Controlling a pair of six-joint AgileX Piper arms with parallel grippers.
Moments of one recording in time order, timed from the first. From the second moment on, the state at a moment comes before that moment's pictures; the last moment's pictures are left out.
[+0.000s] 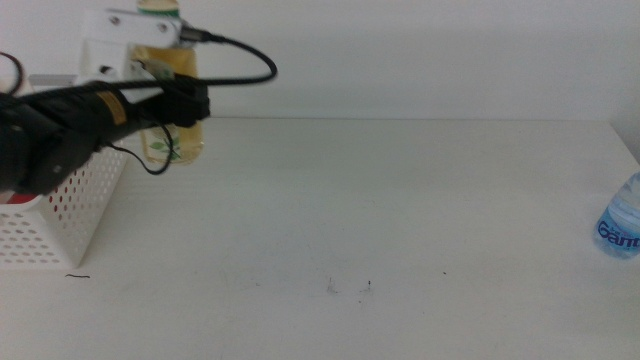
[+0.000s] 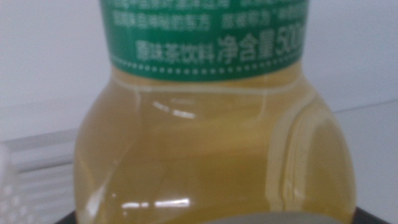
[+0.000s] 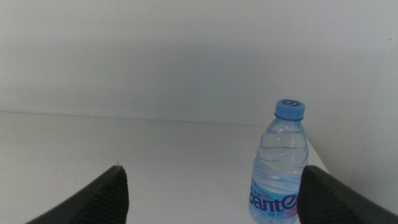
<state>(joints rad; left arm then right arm) -0.17 1.56 -0.94 0.43 -0.19 -0.42 0.03 0.00 0.00 -0.05 0.11 0.00</state>
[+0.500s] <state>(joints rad) -0.16 1.42 -1.19 0.16 0.37 -0.19 0.03 0.00 0.00 -0.05 0.11 0.00</state>
